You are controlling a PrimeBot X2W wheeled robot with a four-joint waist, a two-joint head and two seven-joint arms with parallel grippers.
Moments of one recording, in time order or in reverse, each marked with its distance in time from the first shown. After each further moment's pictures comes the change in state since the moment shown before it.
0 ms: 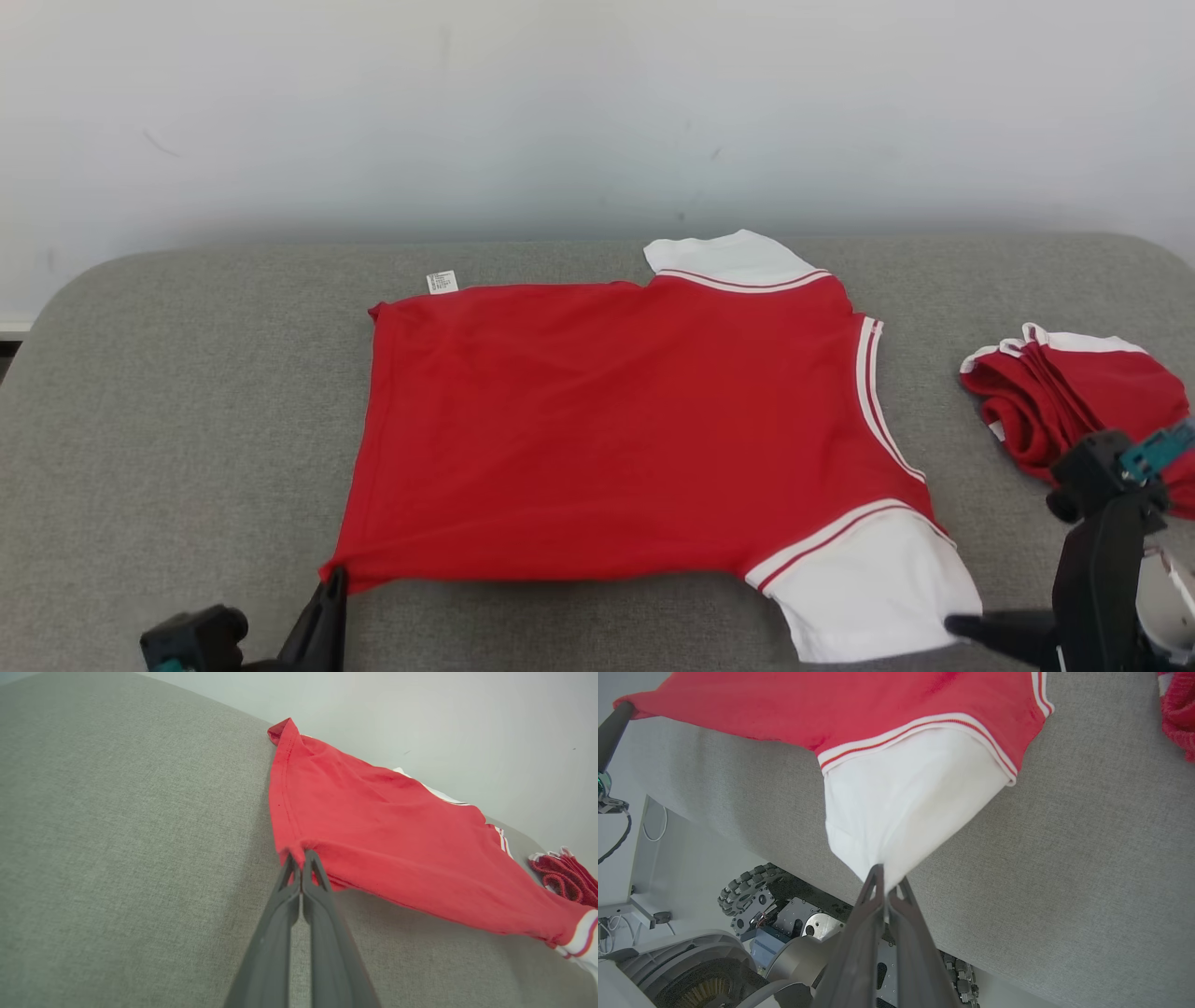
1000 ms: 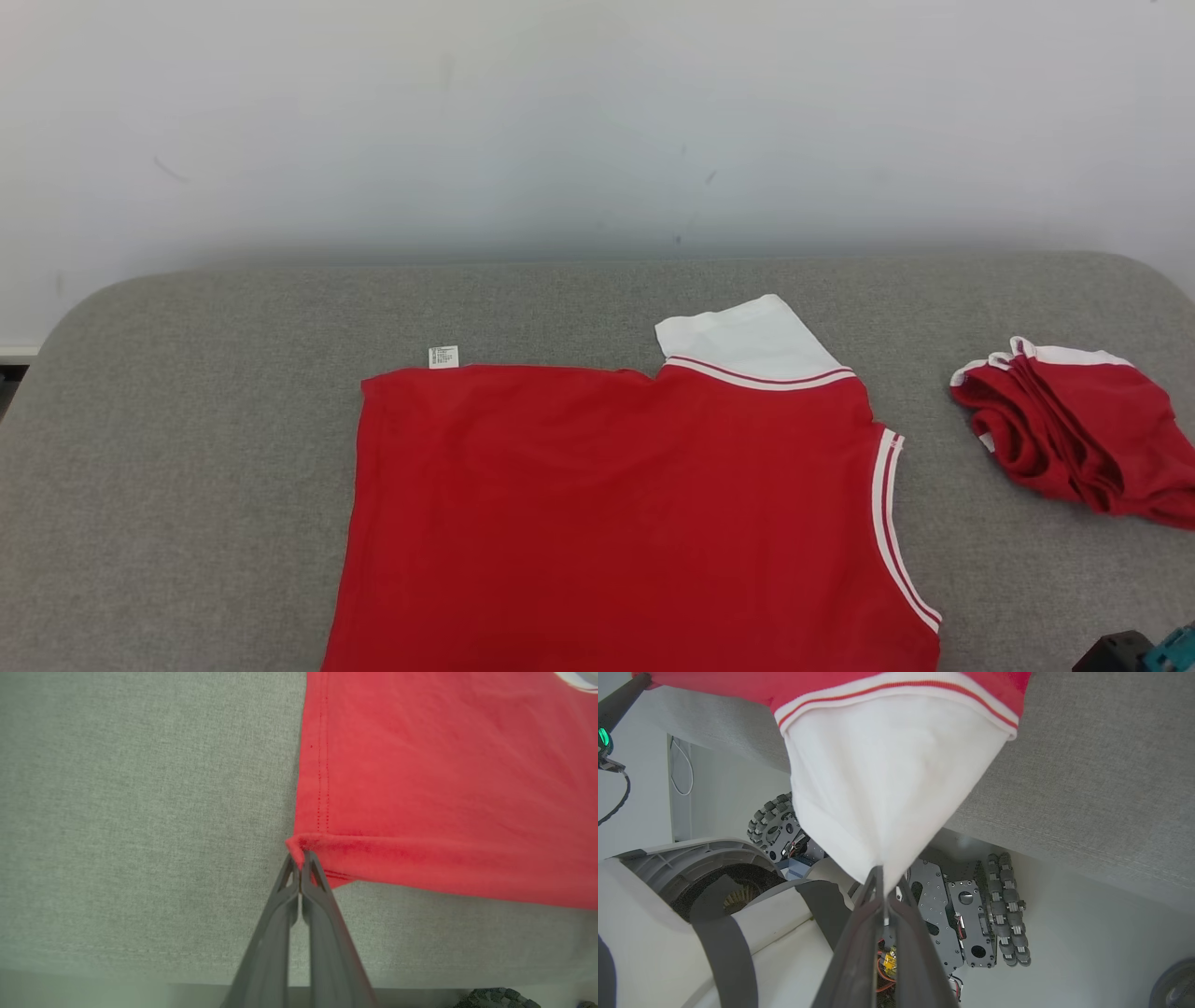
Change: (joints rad) left arm 0.229 0.165 -0.025 -0.168 0.034 0.117 0.326; right arm 0.409 0.036 -0.100 -0.197 0.081 -0.002 0.108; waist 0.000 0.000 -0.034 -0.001
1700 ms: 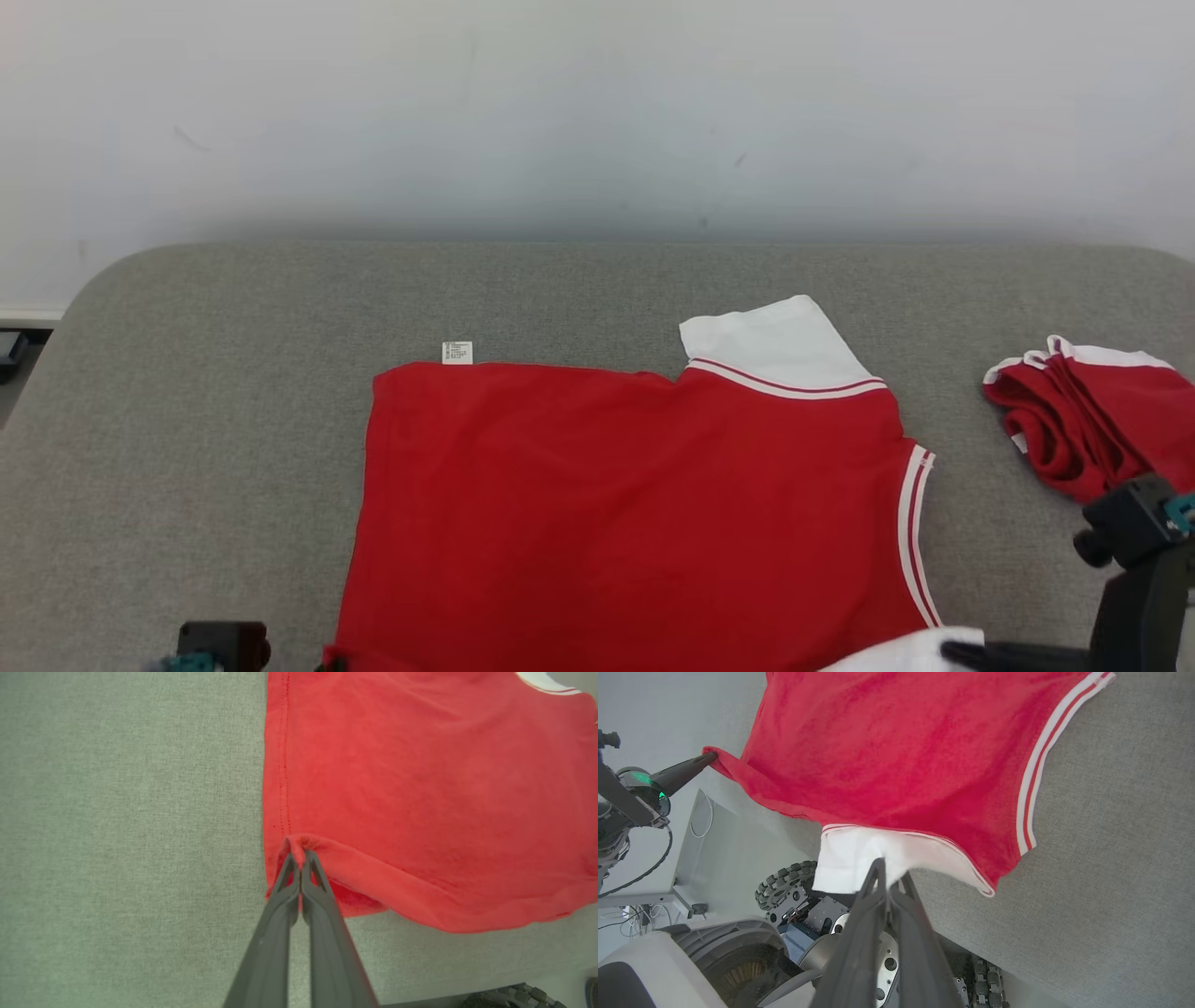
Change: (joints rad) left arm -0.126 0.051 -0.063 -0.026 0.015 -0.062 0.084; right arm -0.245 0.033 0.011 0.021 0.002 0.000 -0.121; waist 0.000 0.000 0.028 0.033
